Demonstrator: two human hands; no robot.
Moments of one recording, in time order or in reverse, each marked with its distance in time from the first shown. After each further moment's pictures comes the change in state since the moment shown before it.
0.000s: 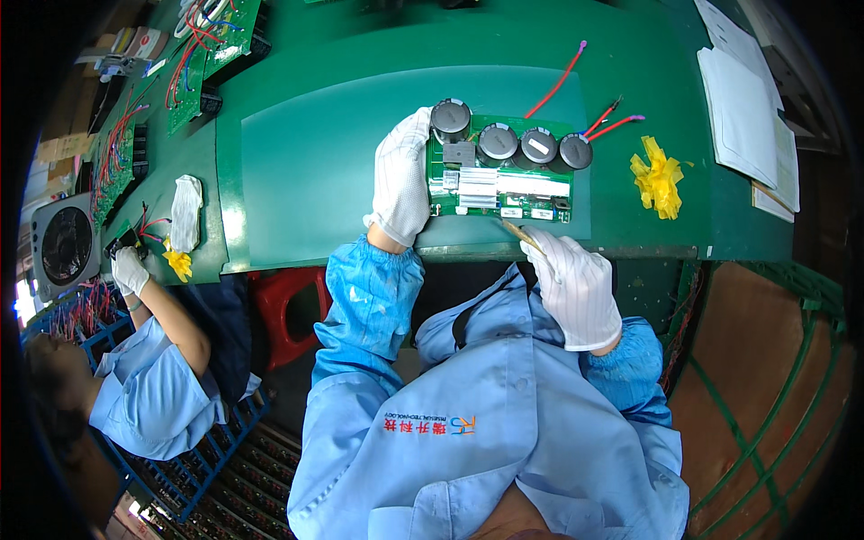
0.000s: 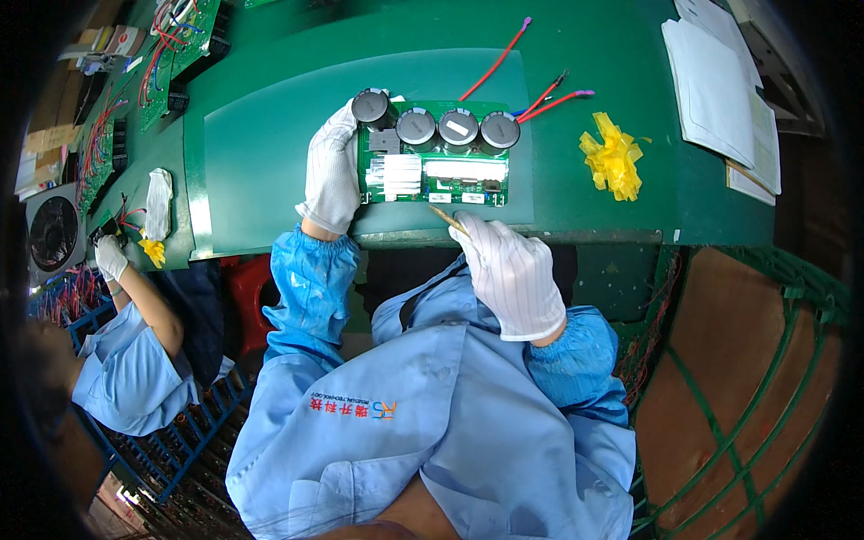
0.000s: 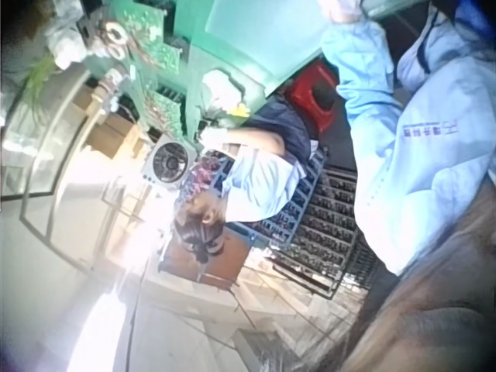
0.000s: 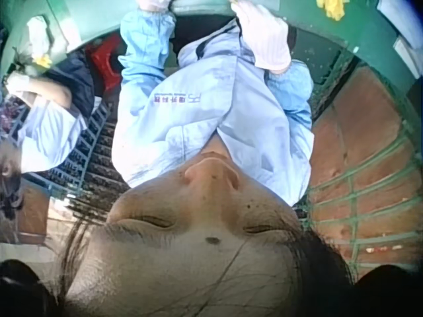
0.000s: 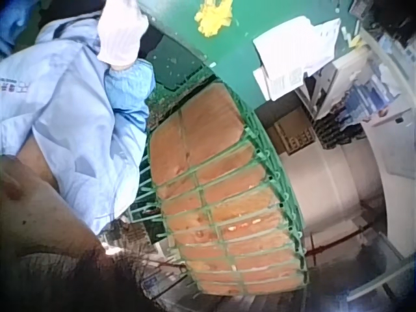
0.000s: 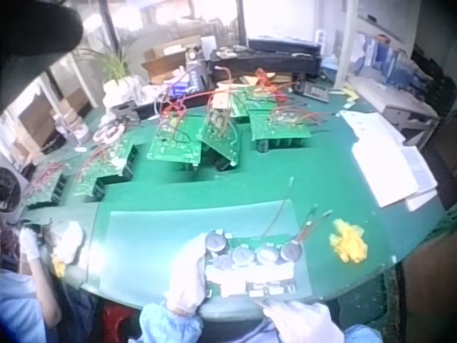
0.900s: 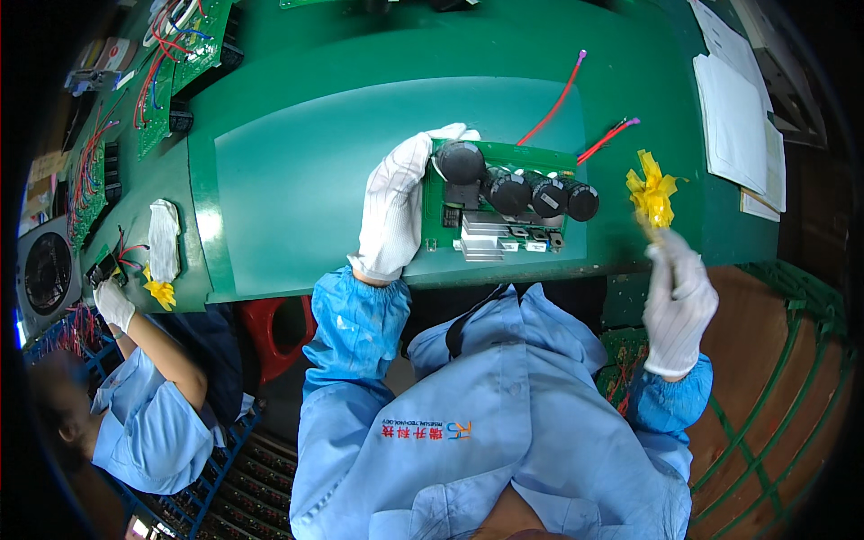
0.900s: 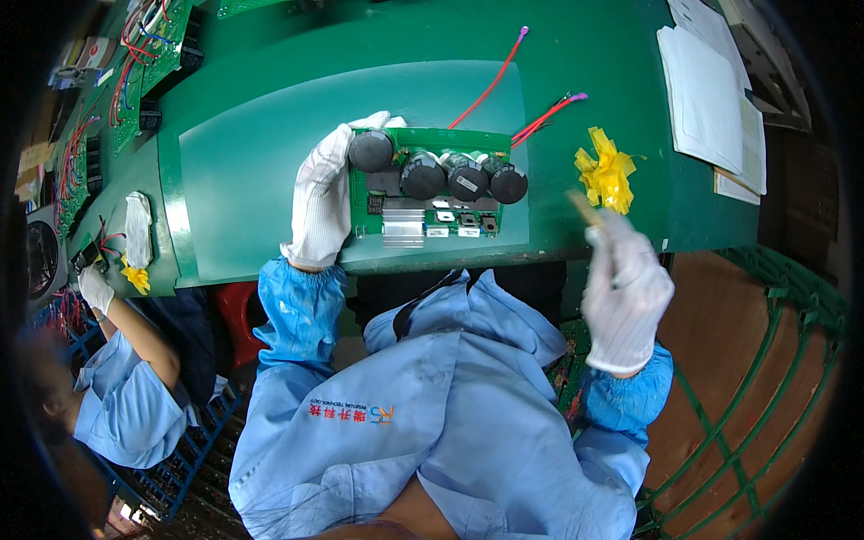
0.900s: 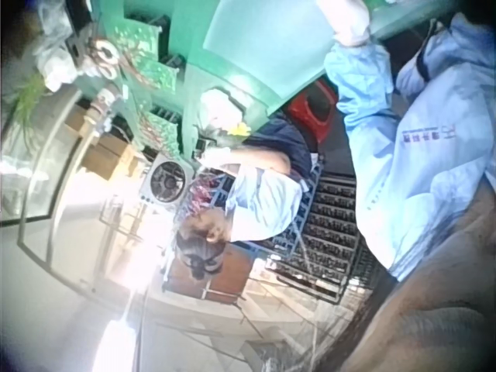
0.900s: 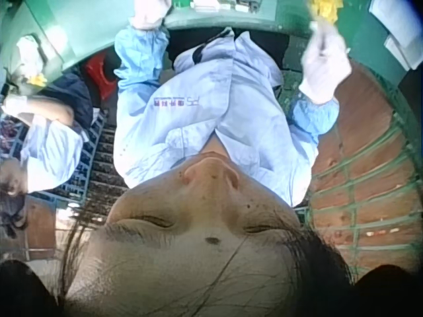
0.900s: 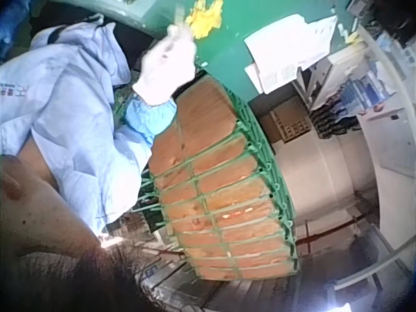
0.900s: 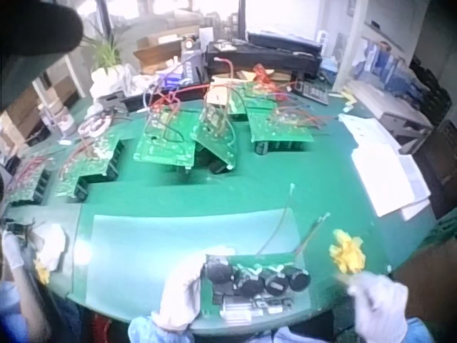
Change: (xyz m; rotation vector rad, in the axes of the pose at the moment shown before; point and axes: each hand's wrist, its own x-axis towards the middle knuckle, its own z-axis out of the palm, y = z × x) left_hand 0.005 0.046 -0.003 -0.856 -0.135 -0.498; right_hand 0.025 0.037 -0.100 -0.236 0.032 0.255
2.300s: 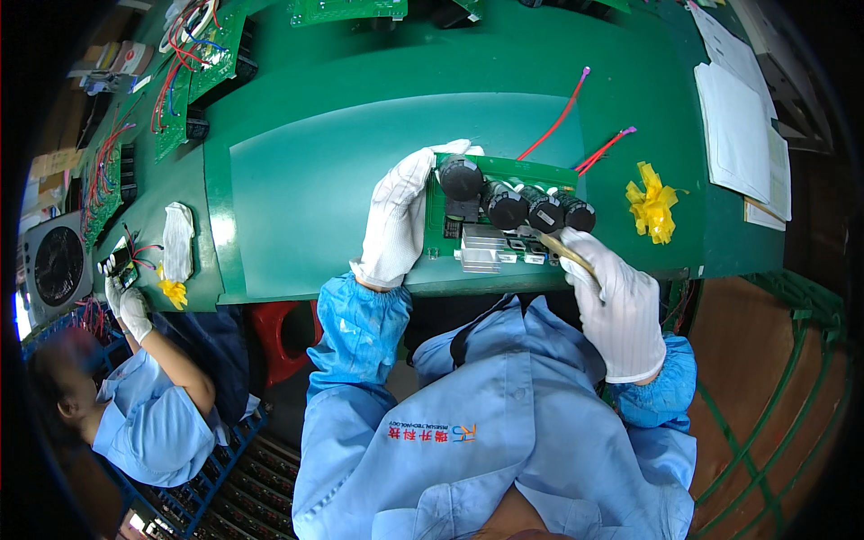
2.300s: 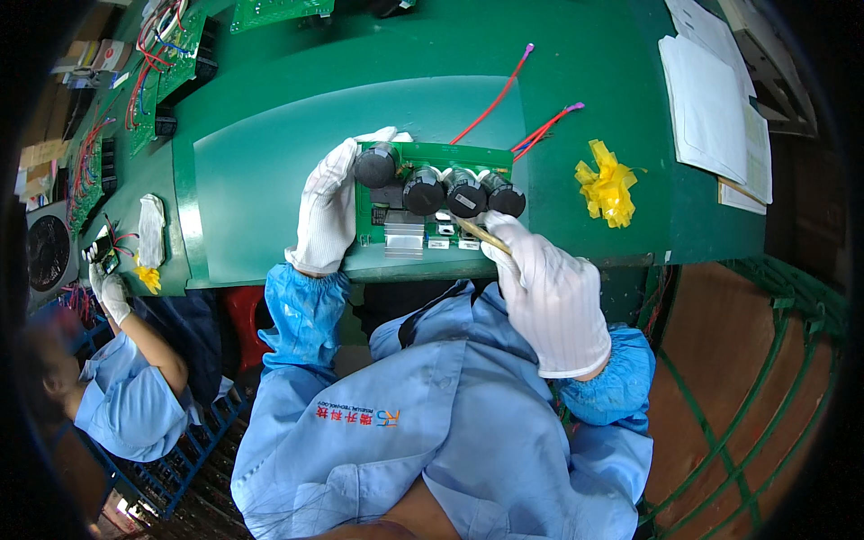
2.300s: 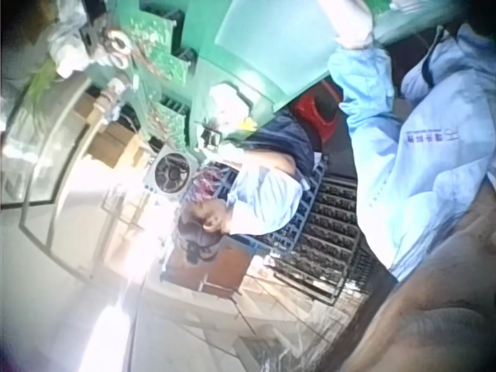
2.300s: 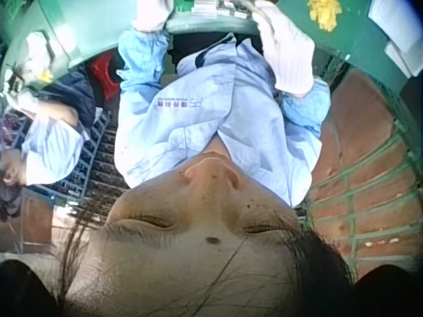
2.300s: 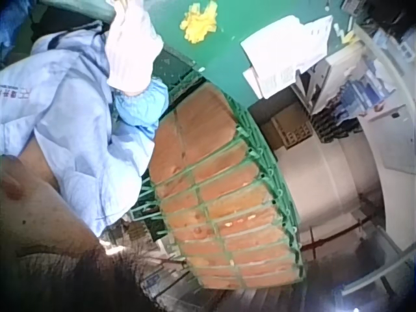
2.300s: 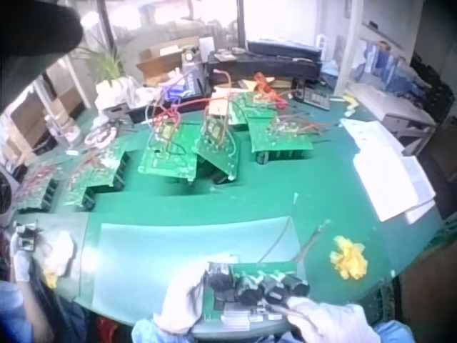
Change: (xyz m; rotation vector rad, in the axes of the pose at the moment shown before) left_hand -0.001 0.001 -0.003 0.028 -0.062 0.037; right_hand 0.013 -0.042 0.032 0.322 -0.189 -0.135
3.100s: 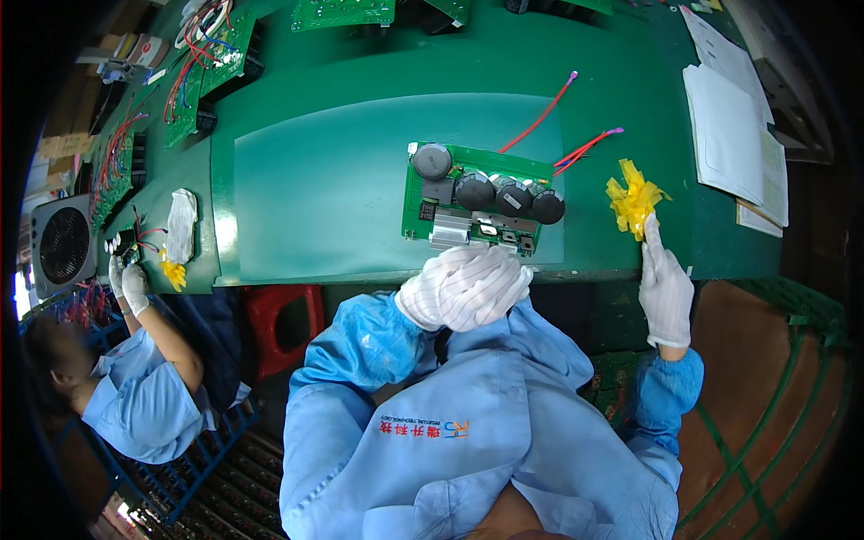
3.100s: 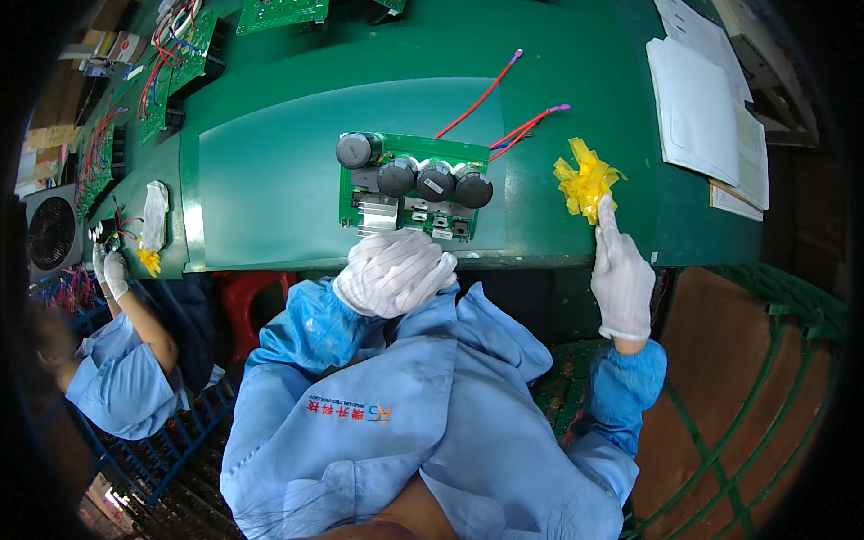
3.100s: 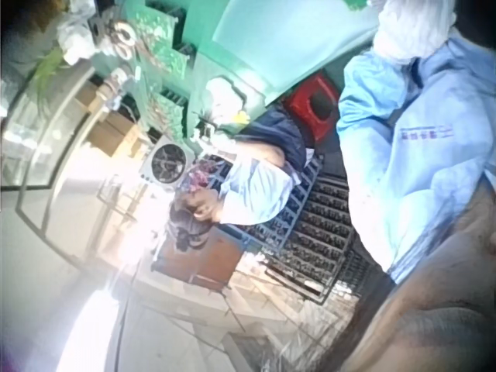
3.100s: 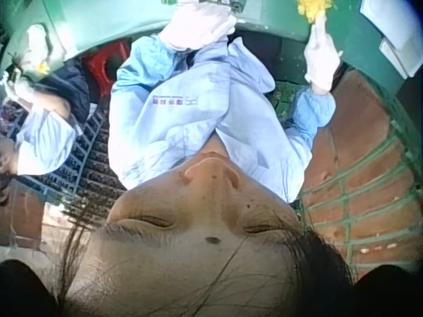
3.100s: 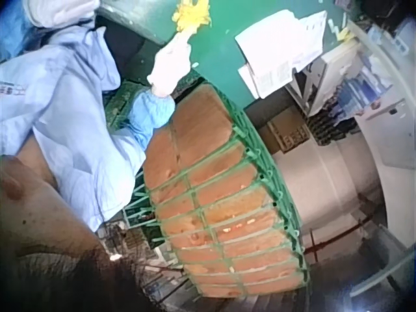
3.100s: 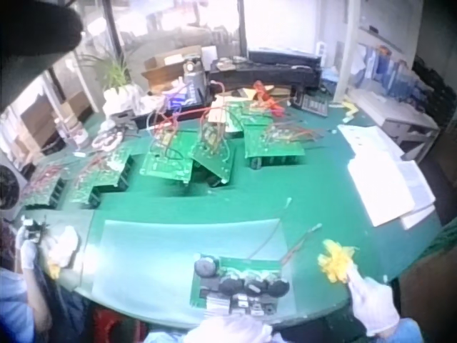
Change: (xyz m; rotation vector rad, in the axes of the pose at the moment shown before) left_hand -0.044 -0.065 0.048 1.448 -0.242 1.429; right_hand -0.062 0.115 -0.037 -0.548 -0.257 0.484
